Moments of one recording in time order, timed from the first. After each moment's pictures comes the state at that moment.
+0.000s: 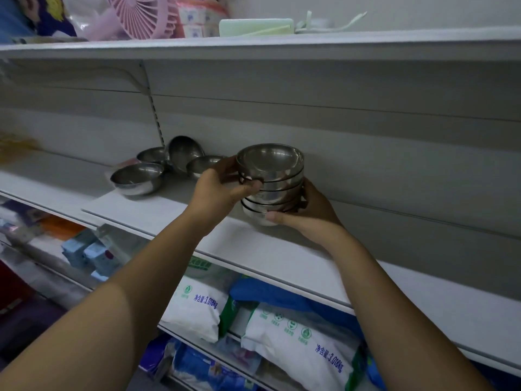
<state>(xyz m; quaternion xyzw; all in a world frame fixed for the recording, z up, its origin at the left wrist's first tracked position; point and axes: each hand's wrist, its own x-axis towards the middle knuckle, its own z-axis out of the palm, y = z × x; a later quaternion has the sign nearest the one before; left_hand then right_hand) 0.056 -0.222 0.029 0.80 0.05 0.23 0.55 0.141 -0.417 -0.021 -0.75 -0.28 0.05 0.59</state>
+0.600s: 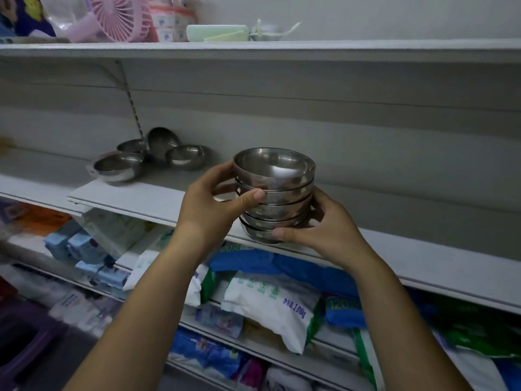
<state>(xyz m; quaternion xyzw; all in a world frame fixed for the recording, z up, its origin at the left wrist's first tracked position) -0.065 -0.329 0.046 0.77 0.02 0.26 0.58 0.010 -0.531 0.009 -0.77 -0.27 0.03 0.59</state>
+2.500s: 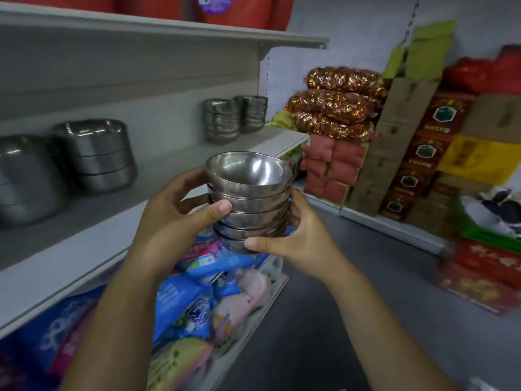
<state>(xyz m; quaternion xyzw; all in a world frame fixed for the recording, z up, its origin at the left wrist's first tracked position) -0.116 -1.407 0.025 0.57 -0.42 -0.19 0.68 -0.279 -1.552 -0.011 -0.76 0.21 -0.35 0.50</state>
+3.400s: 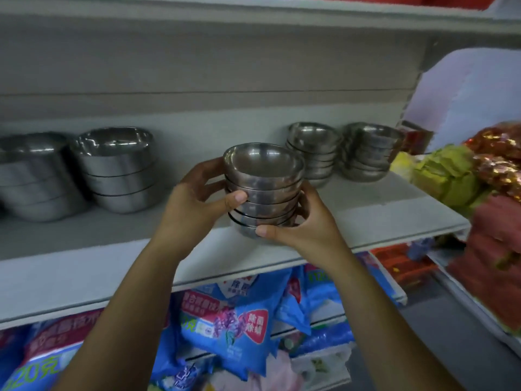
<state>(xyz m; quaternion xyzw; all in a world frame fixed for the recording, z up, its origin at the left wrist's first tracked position) 0.022 -1.627 0.018 0.70 -0.23 0.04 0.68 -0.034 -1.836 -0.015 -0.77 -0.02 -0.16 0.61</state>
